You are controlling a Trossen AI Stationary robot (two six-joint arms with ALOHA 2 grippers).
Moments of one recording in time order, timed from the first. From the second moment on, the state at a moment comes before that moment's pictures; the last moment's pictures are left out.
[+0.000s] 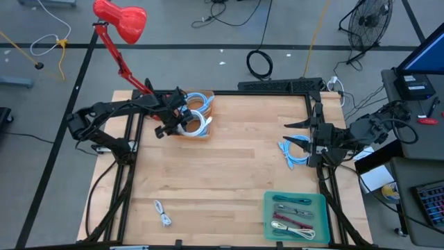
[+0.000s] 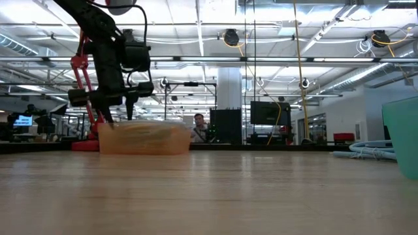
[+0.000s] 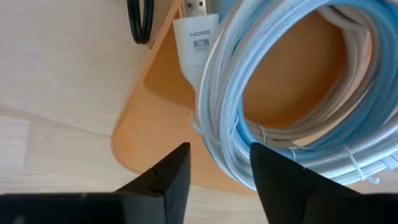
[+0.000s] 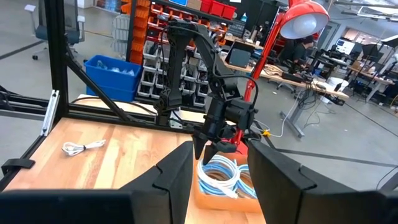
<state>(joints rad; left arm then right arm) 0.61 1.44 0.87 -0.79 0.32 -1.45 0.53 0.88 1.24 -0.52 0.70 -0.12</state>
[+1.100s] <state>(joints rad) 0.31 1.39 1.31 -0.40 0.17 -1.06 0.51 0.81 1.24 -0.84 0.74 0.26</state>
